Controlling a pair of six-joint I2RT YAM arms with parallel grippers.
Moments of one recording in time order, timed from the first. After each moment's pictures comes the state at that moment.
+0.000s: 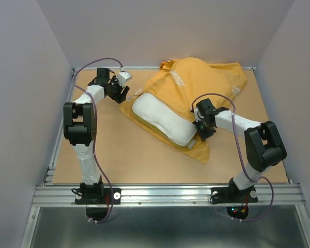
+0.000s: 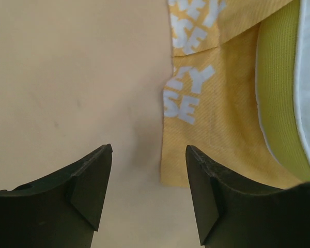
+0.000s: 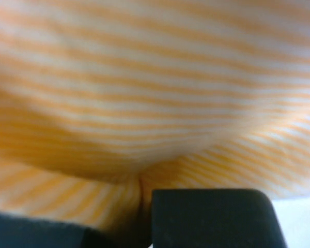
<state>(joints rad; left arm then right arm) -0.03 2.03 1.56 -0.34 0.42 0.58 0.40 1.66 1.00 -0.62 0.01 -0.03</state>
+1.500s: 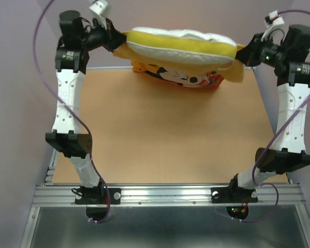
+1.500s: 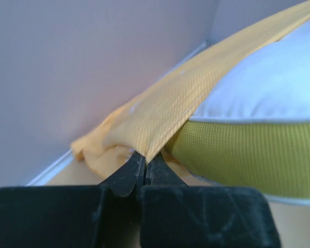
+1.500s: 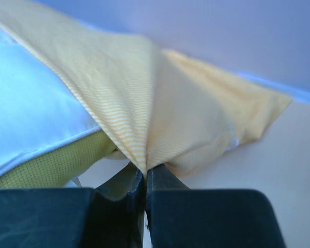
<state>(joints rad) -0.09 1.91 2.37 -0.66 0.76 0.11 -0.14 1.55 2.00 -0.88 -0.60 -0.05</state>
